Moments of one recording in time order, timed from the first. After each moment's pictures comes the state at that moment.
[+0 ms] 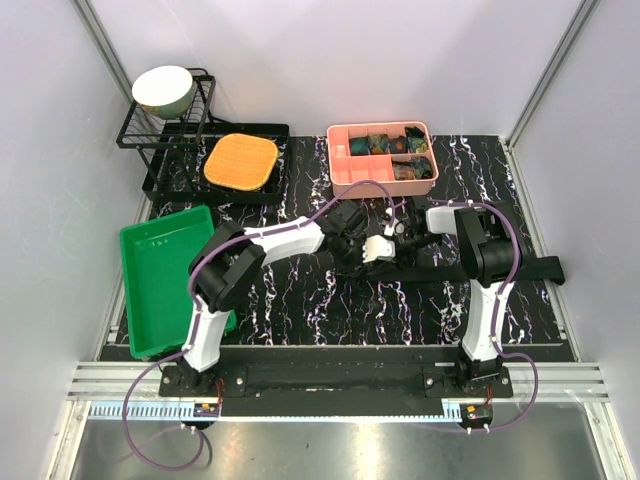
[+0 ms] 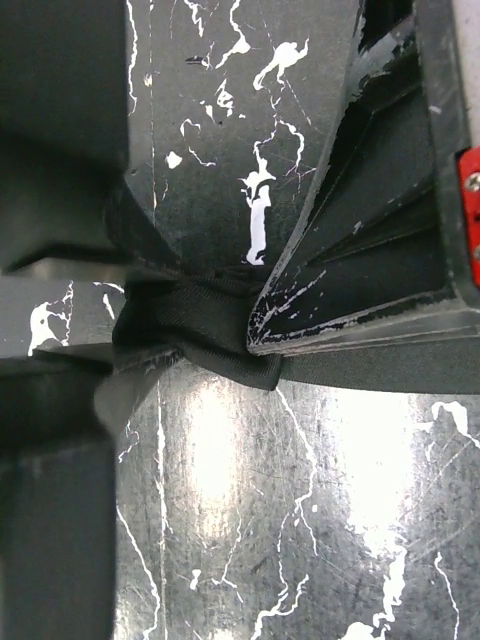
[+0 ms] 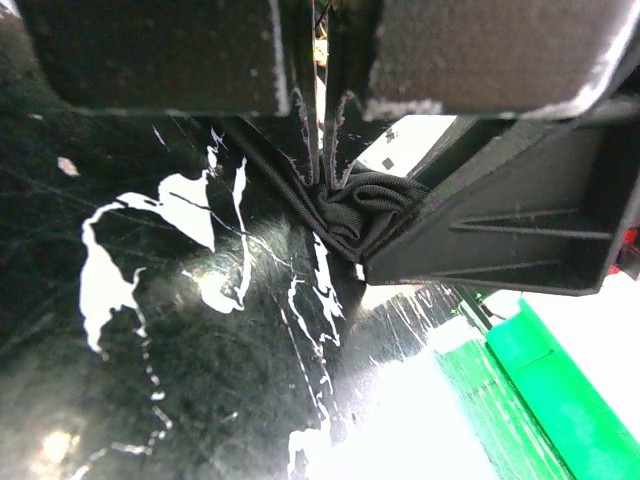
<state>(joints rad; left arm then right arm) -0.81 2.06 1.45 -0.49 0.43 0.68 0.21 2.08 1.16 -0.55 -0.91 0.28</state>
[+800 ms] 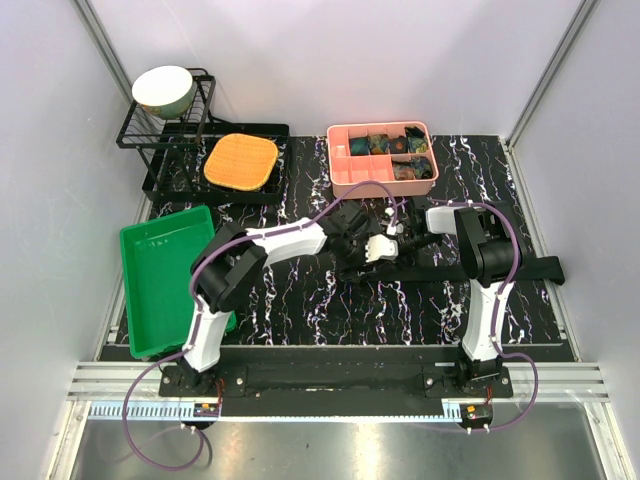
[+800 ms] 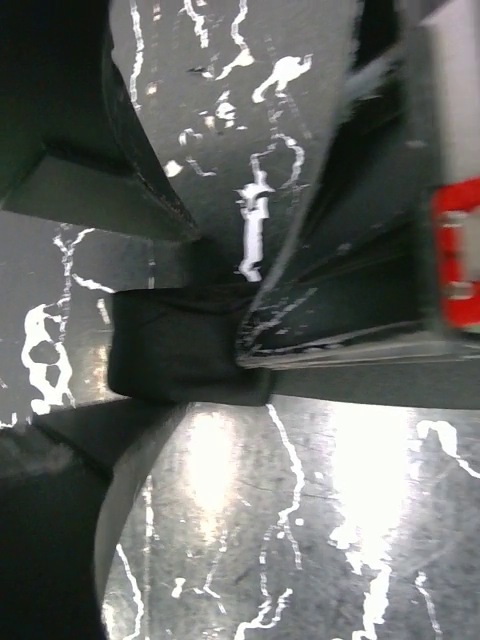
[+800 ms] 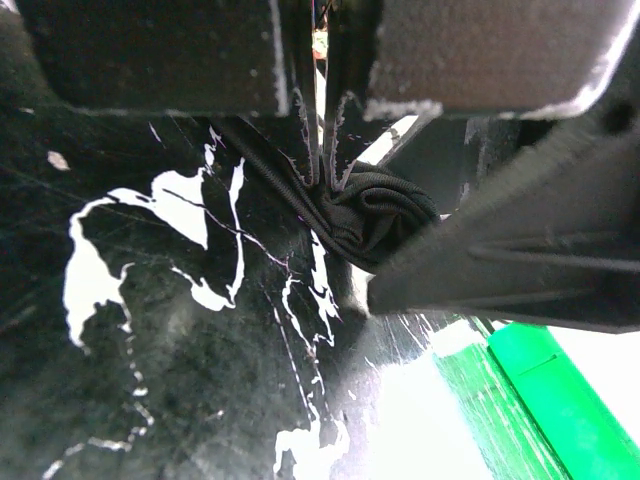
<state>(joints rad) -0.82 2.06 1.45 -0.47 0.40 0.65 0.21 2.08 1.16 -0.55 -0.92 0.26</state>
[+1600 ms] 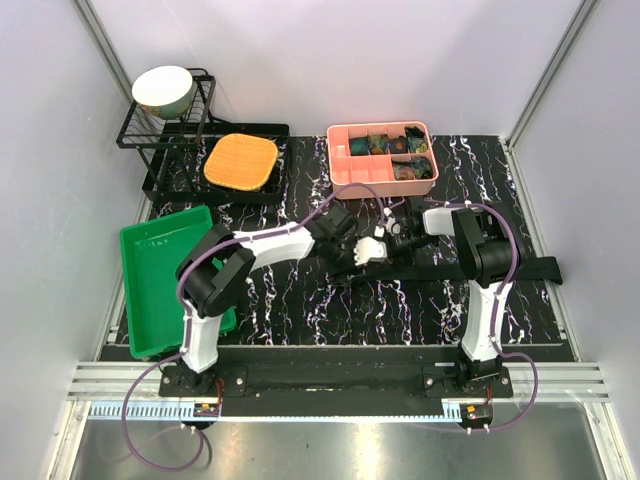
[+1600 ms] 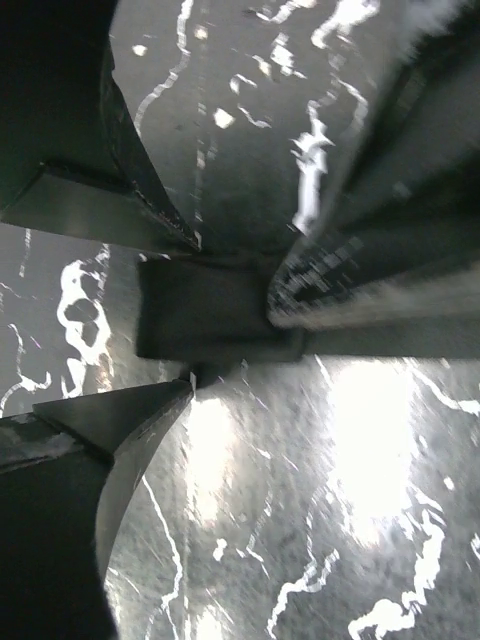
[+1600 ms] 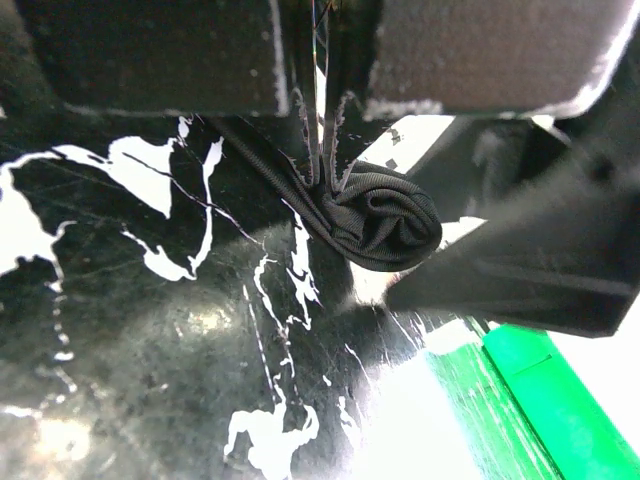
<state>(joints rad) -0.81 1.98 1.32 -0.43 0.41 0.62 0.23 2.08 1.15 -0.50 -0.93 0.29</state>
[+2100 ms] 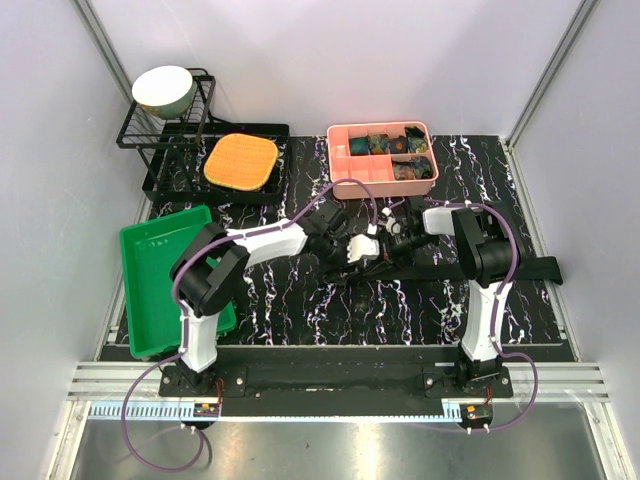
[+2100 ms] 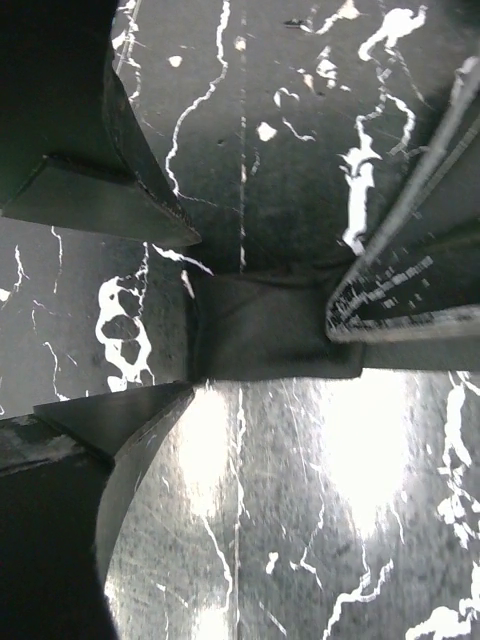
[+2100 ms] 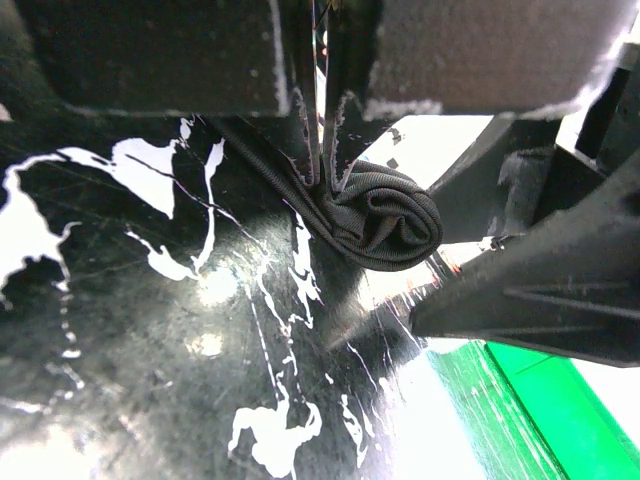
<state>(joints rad) -0.75 1.95 1.29 -0.44 0.47 0.68 0.23 2.08 1.15 -0.51 -0.92 0.29</state>
